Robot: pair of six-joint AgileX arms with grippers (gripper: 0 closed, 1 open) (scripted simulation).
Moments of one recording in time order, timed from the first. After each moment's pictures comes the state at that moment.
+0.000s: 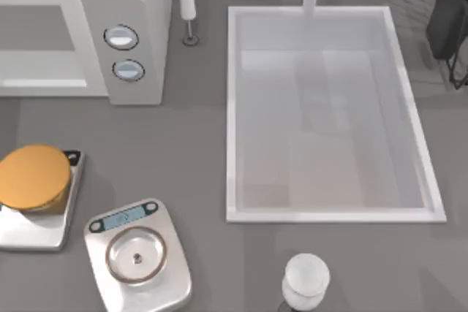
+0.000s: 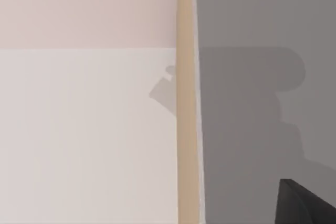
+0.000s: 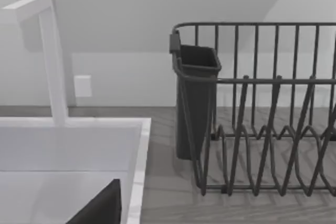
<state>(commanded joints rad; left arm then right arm) 1.02 1.79 1.04 -0.35 0.66 0.90 0.00 0.00 0.00 0.00 0.00 0.00</state>
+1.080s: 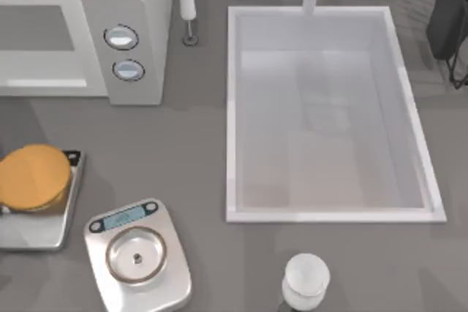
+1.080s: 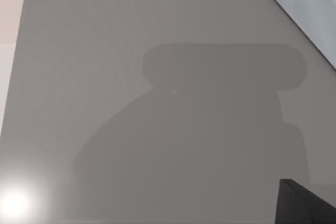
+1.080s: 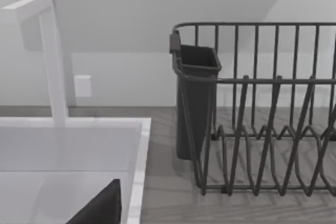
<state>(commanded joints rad) 0.82 1.48 0.66 -0.17 0.56 0.68 0.00 0.00 0.00 0.00 0.00 0.00</state>
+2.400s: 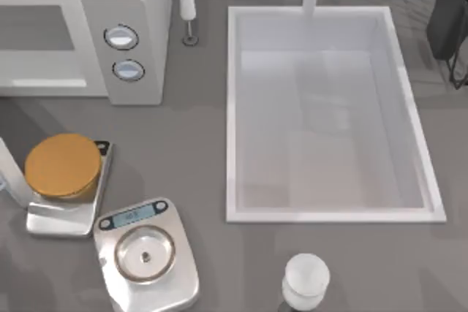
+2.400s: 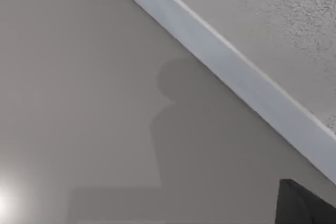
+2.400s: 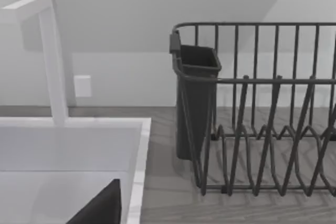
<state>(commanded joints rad) 0.39 1.10 0.40 -0.09 0.25 0.25 0.00 0.00 0.00 0.00 0.00 0.00</state>
